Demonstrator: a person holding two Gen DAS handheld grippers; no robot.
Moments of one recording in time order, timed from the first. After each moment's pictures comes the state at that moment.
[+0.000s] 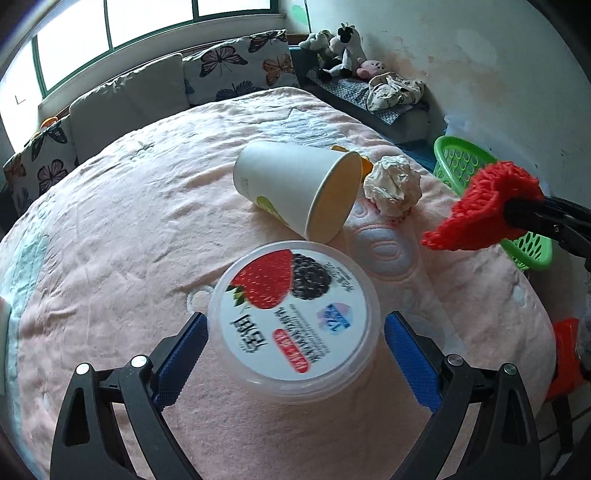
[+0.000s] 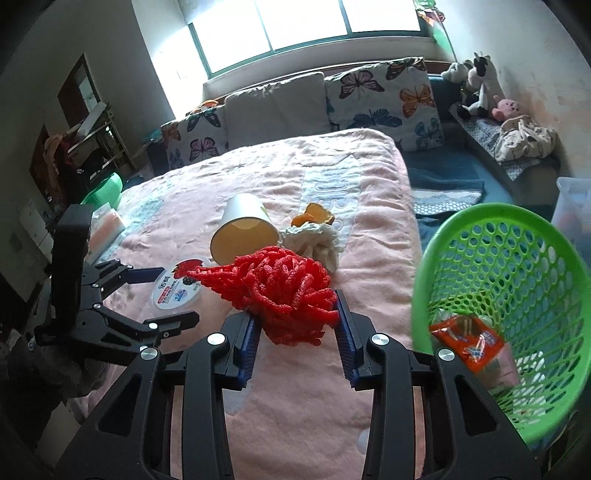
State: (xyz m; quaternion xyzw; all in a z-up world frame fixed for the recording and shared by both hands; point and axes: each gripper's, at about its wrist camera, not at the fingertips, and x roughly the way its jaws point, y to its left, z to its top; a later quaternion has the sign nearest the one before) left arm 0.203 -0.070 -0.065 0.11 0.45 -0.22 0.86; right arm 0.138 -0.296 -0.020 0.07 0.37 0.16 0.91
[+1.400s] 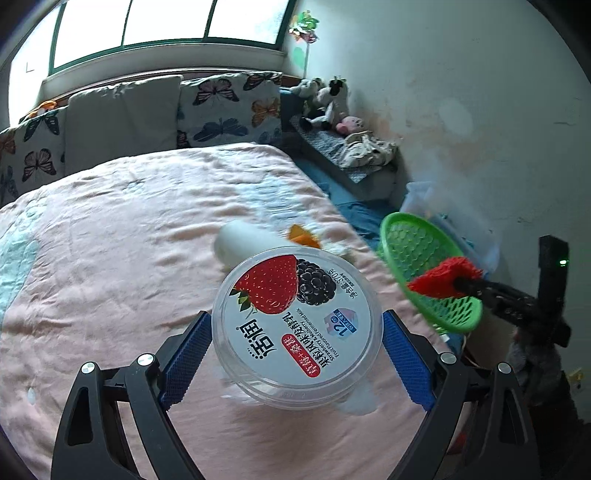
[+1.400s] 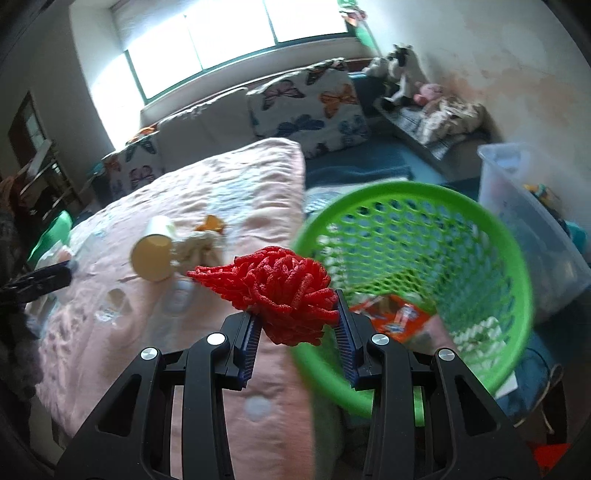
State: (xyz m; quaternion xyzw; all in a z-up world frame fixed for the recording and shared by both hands) left arm 0.188 -0.063 0.009 -0.01 0.41 -0.28 0.87; right arm 0.108 -0.386 -0.026 0.12 0.37 0.03 0.92
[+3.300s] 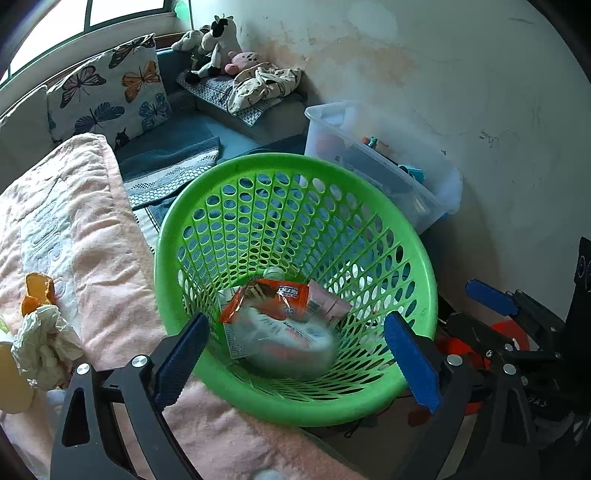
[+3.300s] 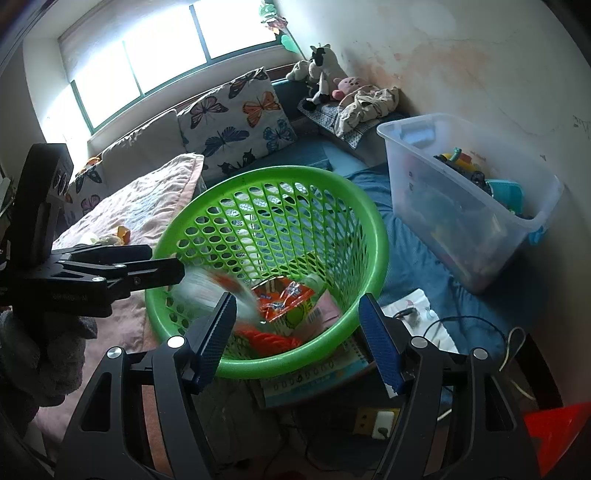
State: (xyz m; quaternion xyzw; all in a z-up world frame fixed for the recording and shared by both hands) left arm 0.191 -0.338 -0.048 0.09 0.46 -0.39 0.79; right arm 0.042 -0.497 -0.047 0.15 0.36 -0.07 0.92
